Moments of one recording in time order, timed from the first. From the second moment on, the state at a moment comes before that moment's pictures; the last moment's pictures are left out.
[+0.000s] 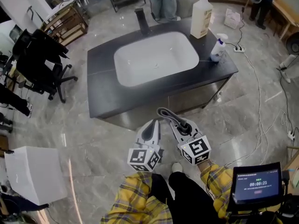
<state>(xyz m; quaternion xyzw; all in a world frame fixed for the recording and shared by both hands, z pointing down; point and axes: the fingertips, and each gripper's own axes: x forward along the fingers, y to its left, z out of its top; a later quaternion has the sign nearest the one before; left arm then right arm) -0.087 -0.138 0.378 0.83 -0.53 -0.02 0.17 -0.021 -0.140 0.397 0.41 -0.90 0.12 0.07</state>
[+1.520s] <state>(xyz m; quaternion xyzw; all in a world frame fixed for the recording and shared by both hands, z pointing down) -0.137 -0.035 0.330 0.84 -0.52 -0.02 0.14 -0.061 -0.039 0.357 0.43 -0.89 0.13 0.04</state>
